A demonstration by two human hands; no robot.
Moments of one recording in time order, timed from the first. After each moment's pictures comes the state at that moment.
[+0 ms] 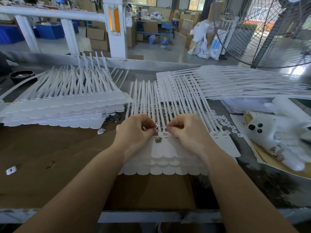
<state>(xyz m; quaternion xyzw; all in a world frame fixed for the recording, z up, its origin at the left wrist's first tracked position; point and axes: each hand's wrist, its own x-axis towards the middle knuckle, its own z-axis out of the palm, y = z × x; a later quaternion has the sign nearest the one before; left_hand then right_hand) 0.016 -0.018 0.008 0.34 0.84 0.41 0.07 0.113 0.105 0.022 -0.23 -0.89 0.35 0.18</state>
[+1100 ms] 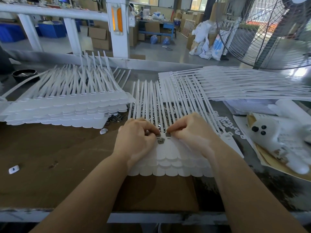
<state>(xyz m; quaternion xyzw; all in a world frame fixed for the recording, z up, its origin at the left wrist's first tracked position) 0.028 -0.027 0.007 0.35 0.84 0.41 0.03 0.112 0.110 0.033 -0.23 -0.90 0.36 0.10</state>
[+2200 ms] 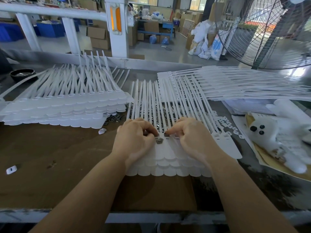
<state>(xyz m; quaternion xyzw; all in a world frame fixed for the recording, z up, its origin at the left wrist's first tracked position) 0.025 -0.027 0.004 0.35 0.85 0.40 0.04 0.120 0.100 0.028 -0.20 -0.94 0.24 0.12</state>
